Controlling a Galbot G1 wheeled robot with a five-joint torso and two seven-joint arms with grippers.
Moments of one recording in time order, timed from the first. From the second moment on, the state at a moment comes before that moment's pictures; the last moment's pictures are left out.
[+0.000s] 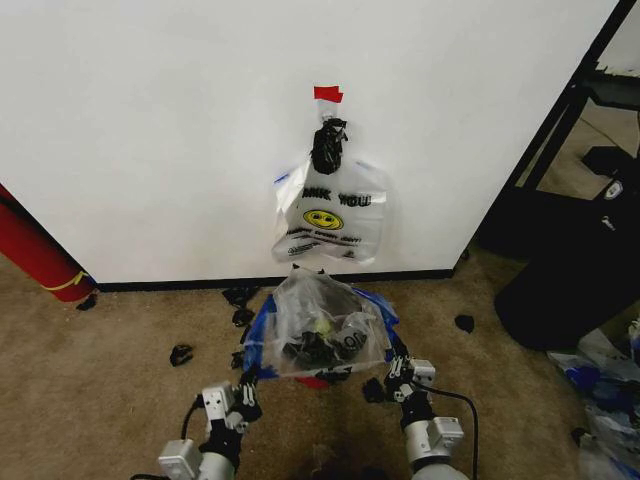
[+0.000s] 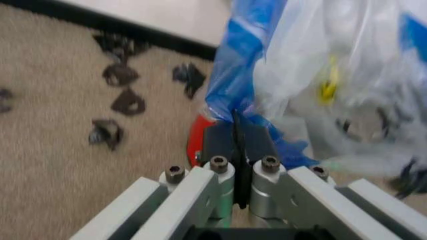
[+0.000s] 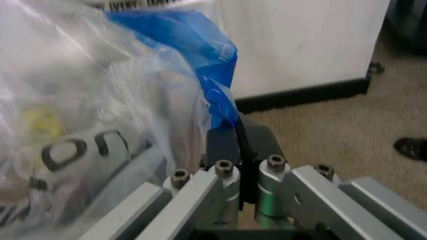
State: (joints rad) left arm 1.71 -0.98 -0.11 -2.22 -0.64 -0.06 -0.50; right arm -1.56 1.30 0.18 1.93 0.27 0.10 0.36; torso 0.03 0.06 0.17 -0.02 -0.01
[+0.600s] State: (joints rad) left arm 1.48 -0.97 0.00 -2.07 -0.76 0.09 -0.59; right arm -1.43 1.23 0.16 1.88 0.47 -0.13 0.39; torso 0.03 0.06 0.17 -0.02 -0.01
